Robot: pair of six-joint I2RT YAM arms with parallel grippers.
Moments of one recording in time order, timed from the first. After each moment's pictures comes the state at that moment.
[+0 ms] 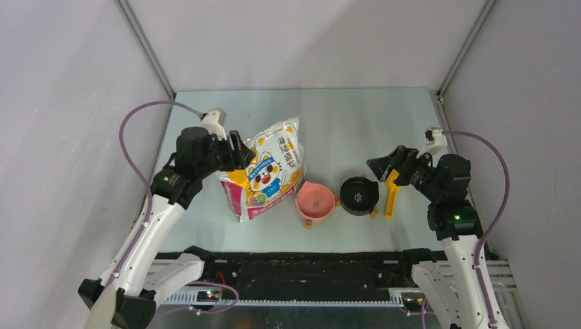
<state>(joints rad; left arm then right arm) -0.34 0.94 1.03 -0.55 0.14 -0.38 0.07 0.64 0.79 -0.40 -0.42 0.44</state>
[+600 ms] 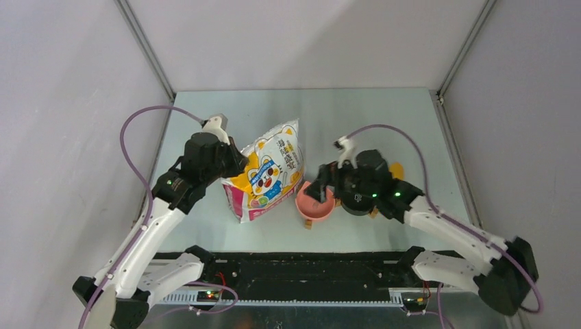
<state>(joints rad) -0.46 0.93 1.04 -0.63 -0.05 -0.48 0.68 1.00 0.79 -0.18 -0.31 0.46</state>
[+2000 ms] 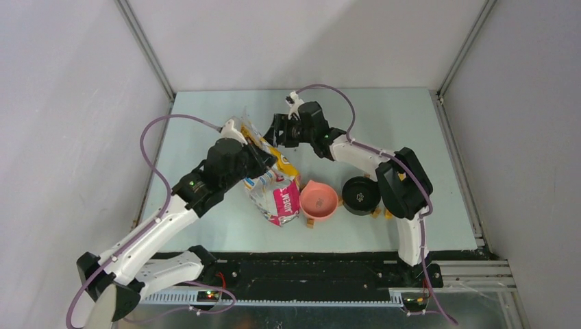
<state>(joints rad) -0.68 0.99 0.96 -0.39 -0.12 -0.90 0.69 2.02 1.52 0.14 -0.39 0.64</state>
